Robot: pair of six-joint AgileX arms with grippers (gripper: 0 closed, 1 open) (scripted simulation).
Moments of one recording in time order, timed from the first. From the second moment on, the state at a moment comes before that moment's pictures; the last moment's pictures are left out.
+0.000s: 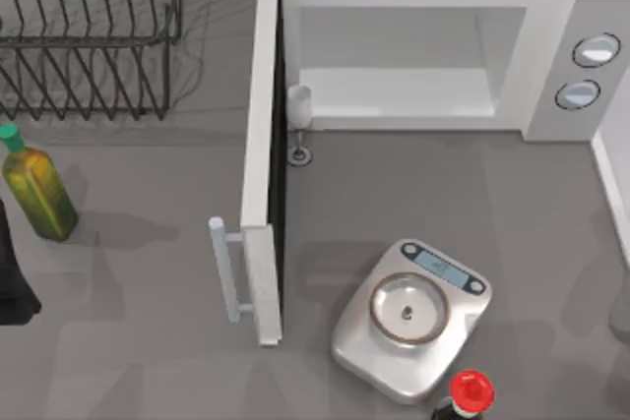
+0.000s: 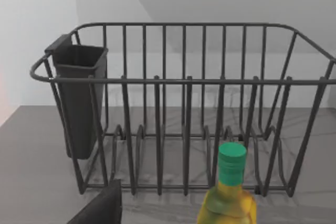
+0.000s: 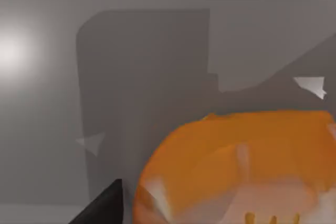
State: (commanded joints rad) left arm 0.00 0.00 0.00 0.00 0.00 0.00; right arm 0.08 1.47 0.58 -0.66 0.01 -0.91
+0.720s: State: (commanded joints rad) left arm 0.00 0.00 0.00 0.00 0.00 0.00; right arm 0.08 1.52 0.53 -0.58 0.01 -0.91
